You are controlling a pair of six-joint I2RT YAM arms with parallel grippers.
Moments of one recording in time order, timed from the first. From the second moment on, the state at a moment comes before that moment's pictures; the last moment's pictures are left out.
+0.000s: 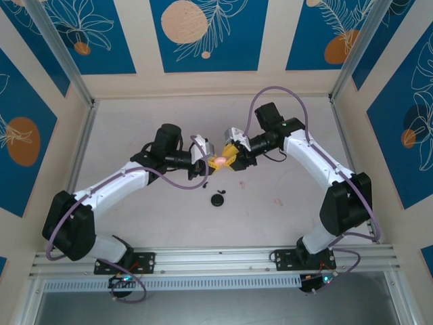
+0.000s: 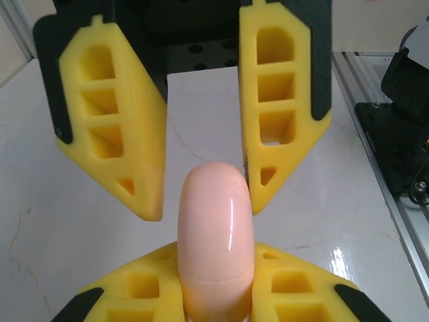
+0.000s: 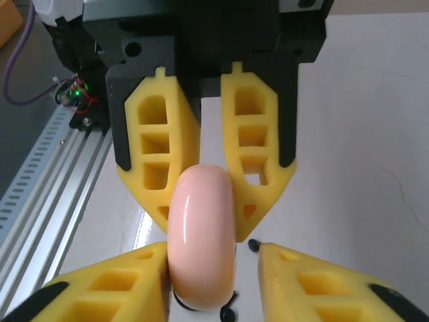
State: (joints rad) left arm -0.58 1.42 1.00 -0.13 0.78 0.46; right arm 0.40 1.58 1.37 -0.92 -1.01 -0.99
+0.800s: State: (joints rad) left arm -0.58 1.42 1.00 -0.11 0.78 0.44; right arm 0.27 1.55 1.35 -0.73 -1.07 -0.71
